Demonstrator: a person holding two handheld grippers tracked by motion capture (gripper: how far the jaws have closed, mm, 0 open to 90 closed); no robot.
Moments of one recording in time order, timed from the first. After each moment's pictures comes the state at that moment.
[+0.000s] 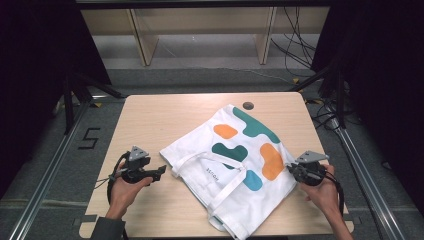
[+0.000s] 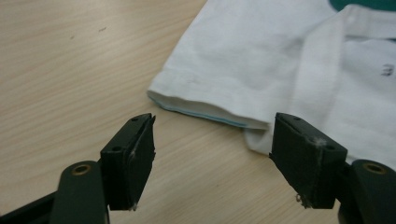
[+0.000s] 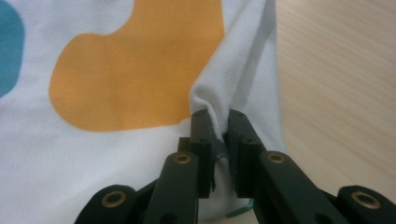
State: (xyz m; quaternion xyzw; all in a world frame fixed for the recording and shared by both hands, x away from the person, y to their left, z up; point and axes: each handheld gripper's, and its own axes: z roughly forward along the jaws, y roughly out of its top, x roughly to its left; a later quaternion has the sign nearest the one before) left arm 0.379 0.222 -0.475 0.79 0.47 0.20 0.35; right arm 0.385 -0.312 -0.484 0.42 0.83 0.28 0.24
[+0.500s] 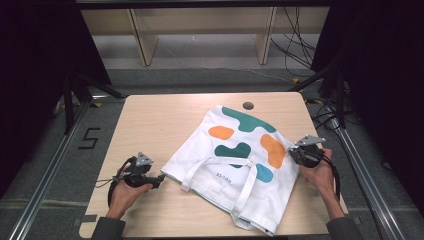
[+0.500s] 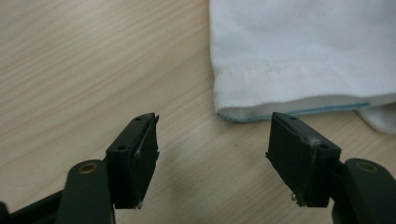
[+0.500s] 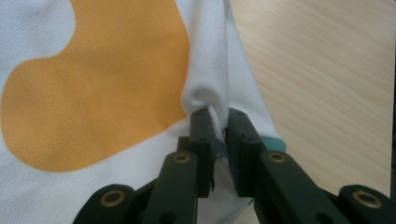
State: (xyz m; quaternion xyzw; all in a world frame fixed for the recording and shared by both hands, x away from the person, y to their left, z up) left arm 0.384 0.217 -0.504 0.83 0.43 0.18 0.30; right arm 0.438 -0.324 -0.488 0.42 0.83 0.27 0.26
